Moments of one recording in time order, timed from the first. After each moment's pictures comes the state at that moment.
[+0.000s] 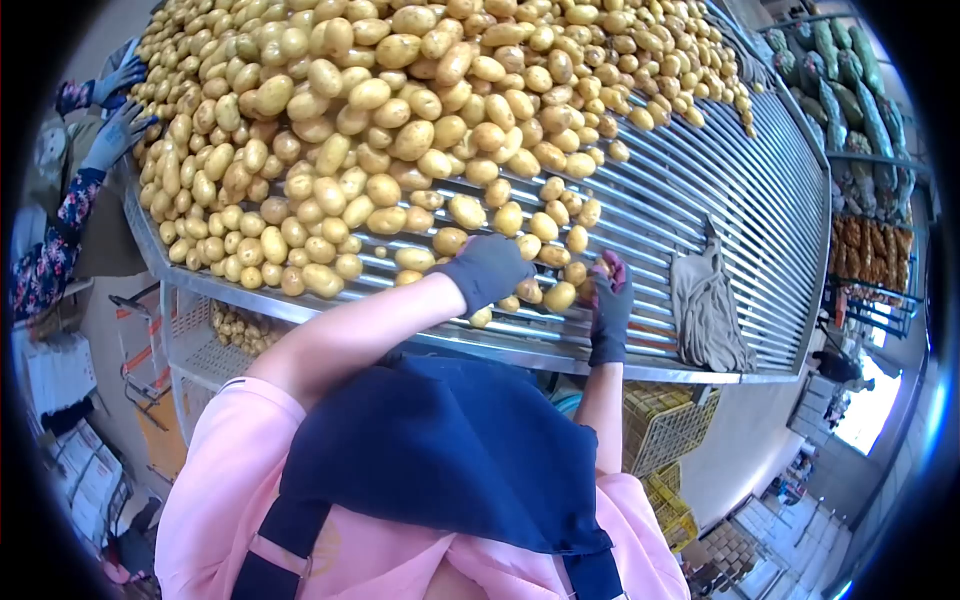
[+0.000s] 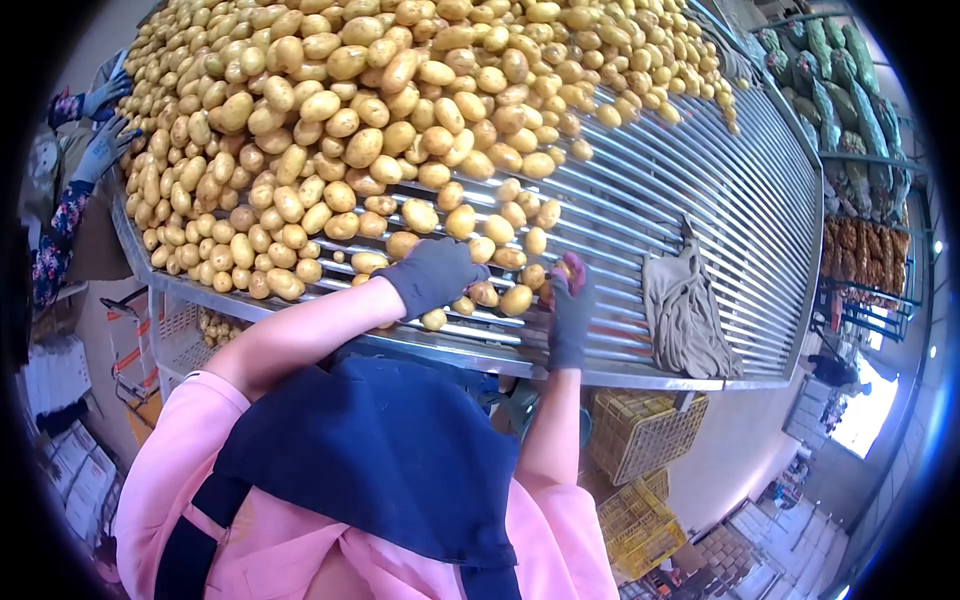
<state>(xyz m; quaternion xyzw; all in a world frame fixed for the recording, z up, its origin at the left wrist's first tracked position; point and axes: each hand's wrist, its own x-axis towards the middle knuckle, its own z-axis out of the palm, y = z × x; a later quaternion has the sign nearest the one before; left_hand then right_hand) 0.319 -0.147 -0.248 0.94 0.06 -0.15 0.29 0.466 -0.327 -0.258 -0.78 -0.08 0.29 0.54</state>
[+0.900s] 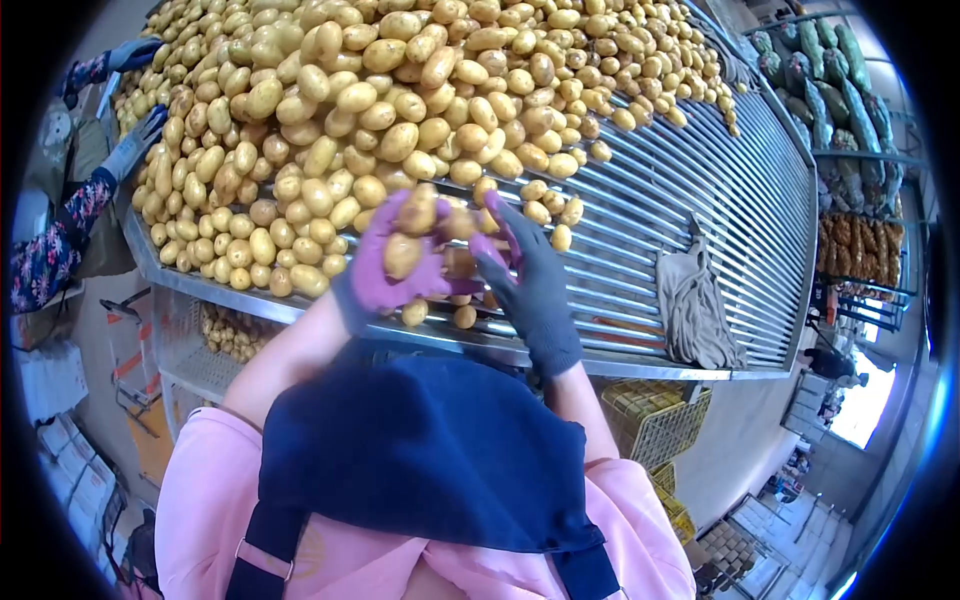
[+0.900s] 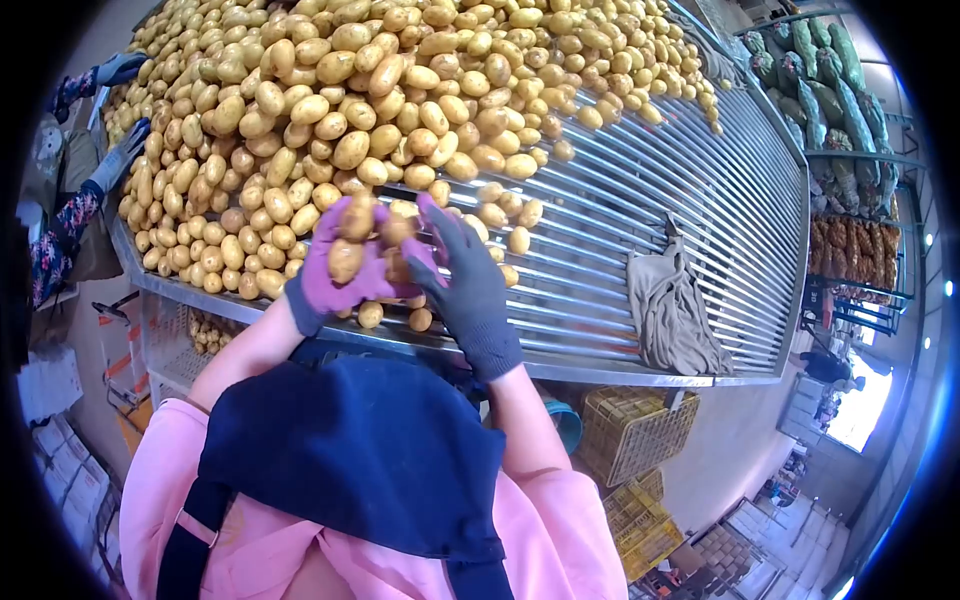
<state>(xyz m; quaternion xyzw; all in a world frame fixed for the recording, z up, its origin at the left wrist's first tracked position) 0.235 -0.113 -0.214 0.08 0.13 0.14 0.98 0.381 -0.227 -0.175 -0.75 -0.45 0.24 0.42</state>
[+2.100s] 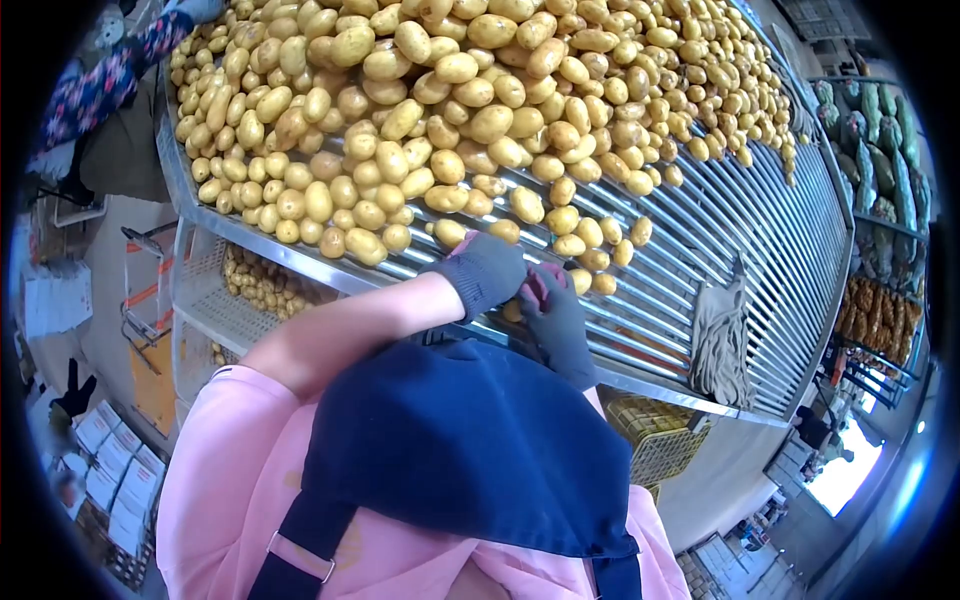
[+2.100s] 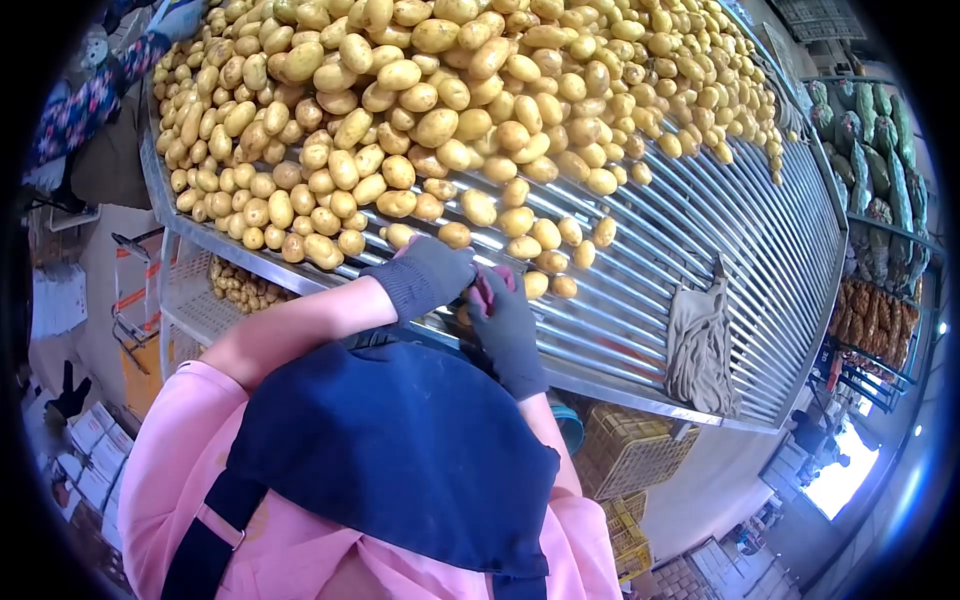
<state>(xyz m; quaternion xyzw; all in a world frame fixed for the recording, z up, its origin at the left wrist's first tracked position) 0.260 -0.131 -0.227 0.94 0.17 -0.20 0.24 0.359 -0.269 -0.227 -0.79 -0.45 0.37 0.21</state>
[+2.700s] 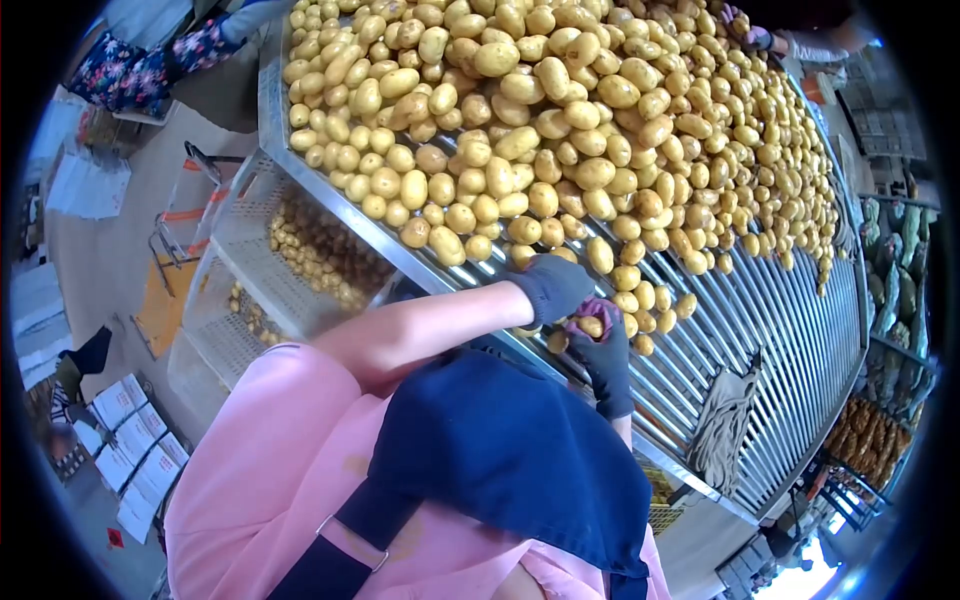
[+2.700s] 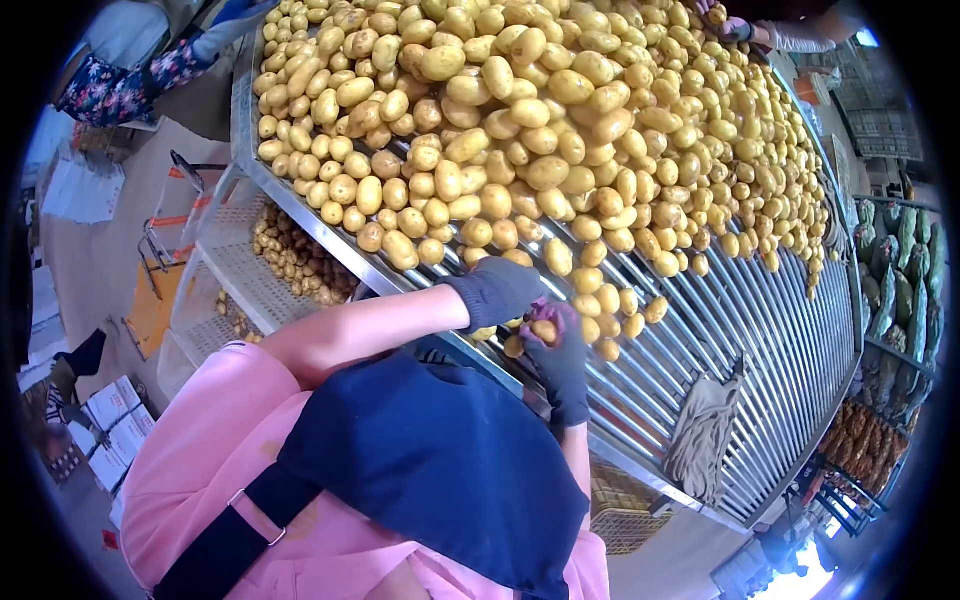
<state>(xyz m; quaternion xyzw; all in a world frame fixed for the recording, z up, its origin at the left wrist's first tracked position) 0.254 -0.115 -0.227 0.89 0.23 -0.16 0.35 0.376 -0.253 -0.249 -0.73 -0.47 0.40 0.28</state>
